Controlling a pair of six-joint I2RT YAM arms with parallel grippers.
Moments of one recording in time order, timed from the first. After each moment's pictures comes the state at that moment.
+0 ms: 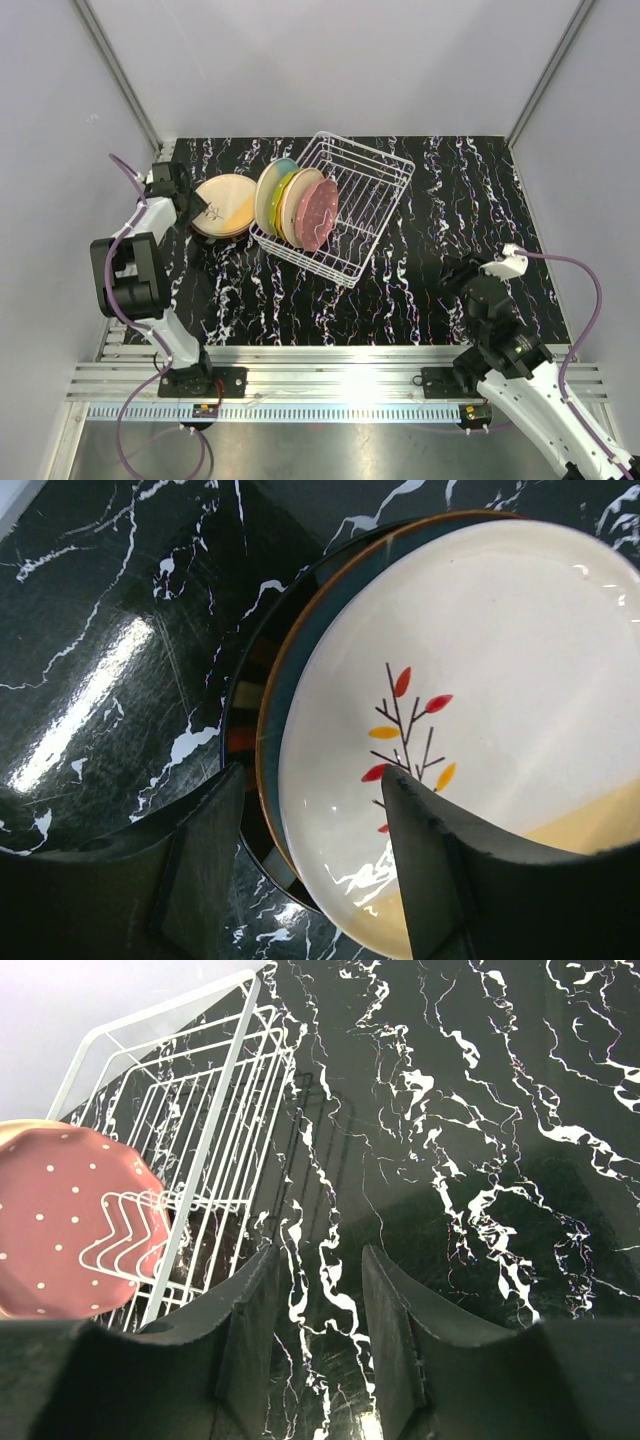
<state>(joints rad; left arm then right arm) 0.17 1.73 1.19 -0.38 -0.10 -0.60 0.57 0.32 0.47 -0.45 0.65 0.71</state>
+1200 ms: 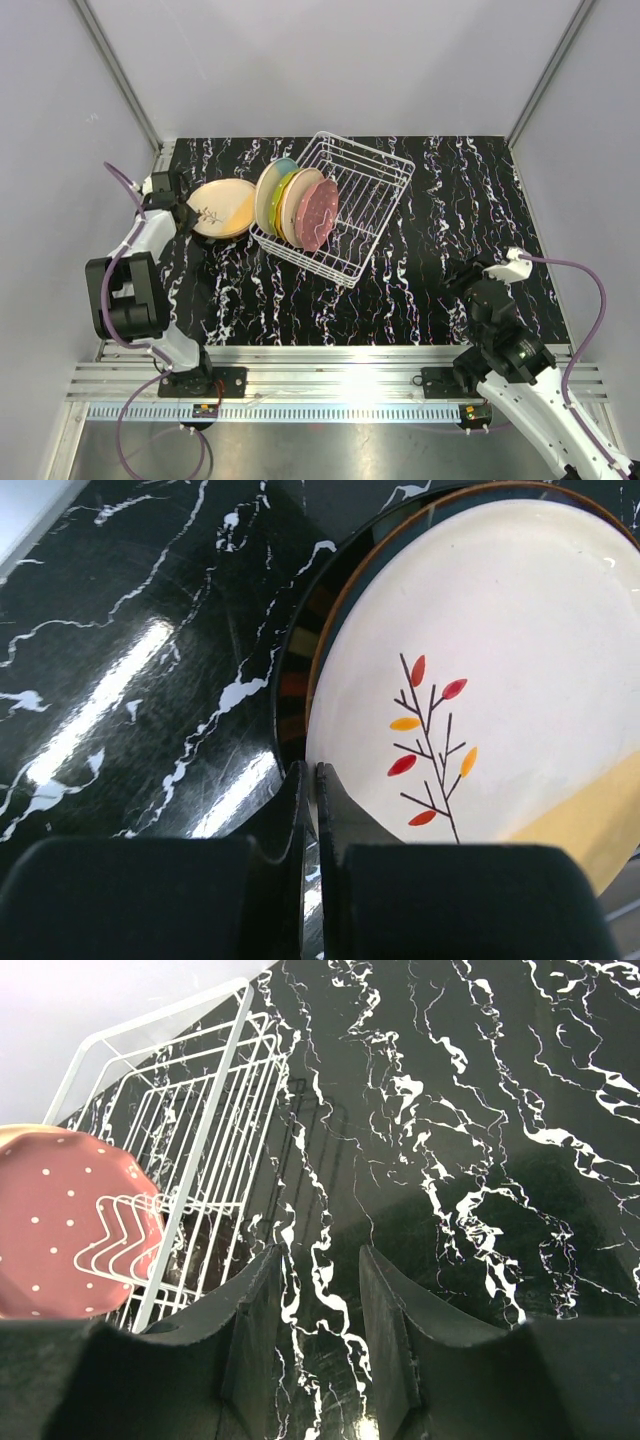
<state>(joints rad) 0.16 1.60 1.07 -0.37 -0.18 -0.62 0.57 0.28 0.47 -0.48 0.66 0.70</state>
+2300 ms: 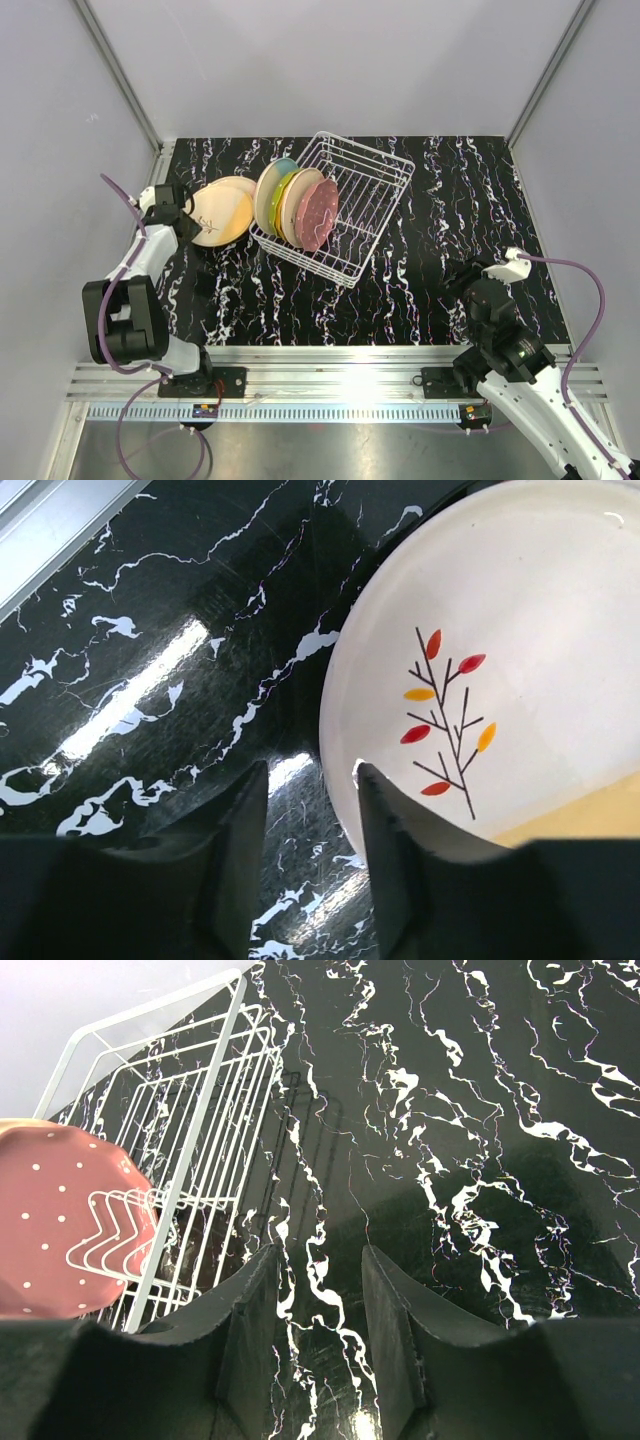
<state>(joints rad) 0.13 1.46 0.95 -0.43 -0.31 -0.68 0.57 0.29 0.47 -0.50 0.66 0.70</state>
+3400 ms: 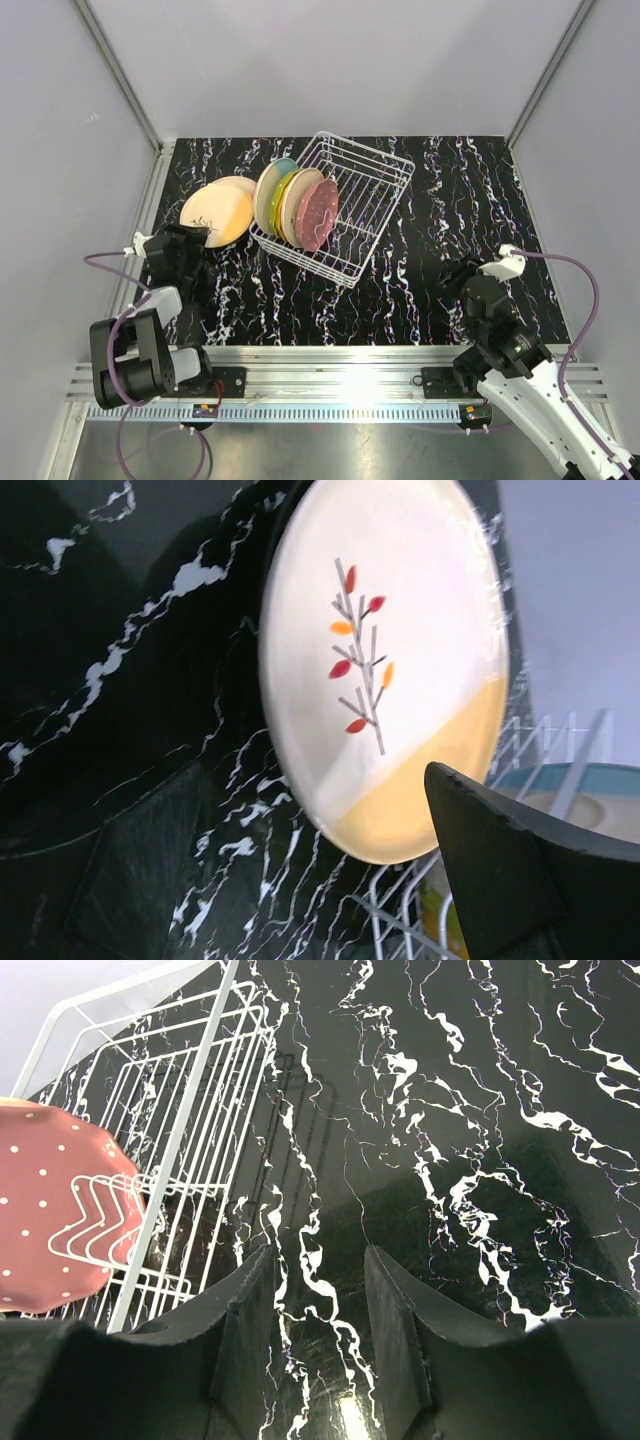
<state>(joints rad) 0.25 1.22 0.36 0.35 0.08 -1.00 0.57 0.34 0.47 -0.50 0.64 0.70</state>
